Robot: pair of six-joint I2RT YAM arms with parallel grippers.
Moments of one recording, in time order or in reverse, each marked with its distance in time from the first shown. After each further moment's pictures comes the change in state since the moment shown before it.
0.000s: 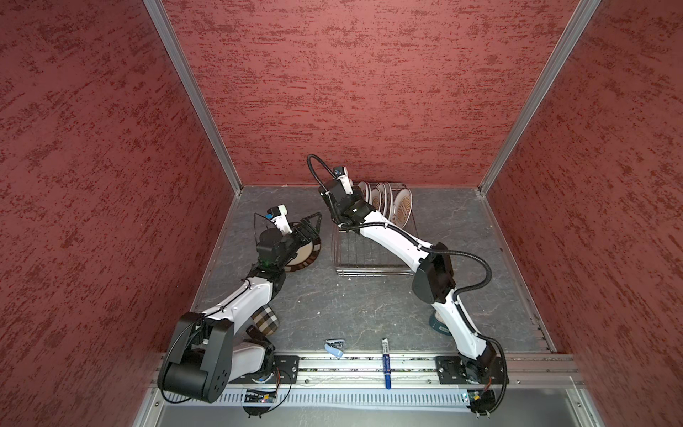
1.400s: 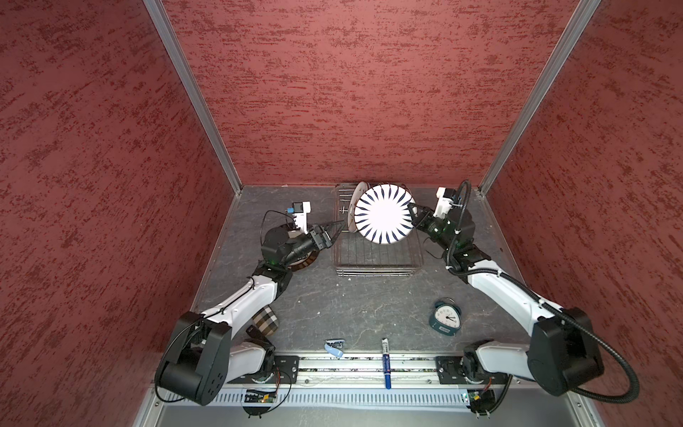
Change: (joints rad) left arm -0.114 -0.010 0.047 0.076 0.328 0.000; right arm -0.503 -1.052 -1.528 0.959 -1.171 0.687
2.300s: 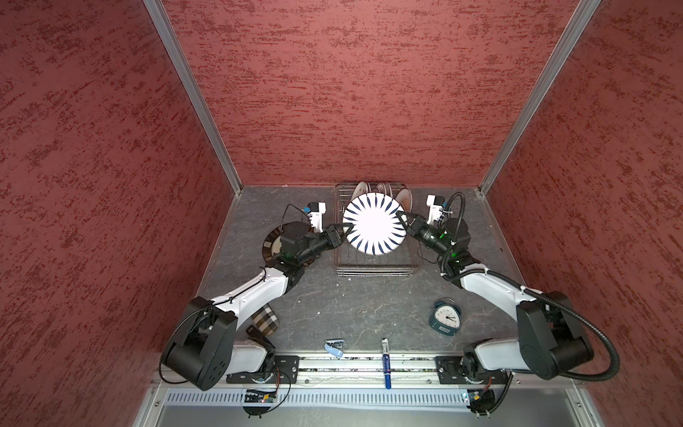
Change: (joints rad) left arm -0.122 0.097 0.100 -0.171 -0.116 -0.045; right arm 0.032 0.091 -0.087 0.279 -0.165 0.126
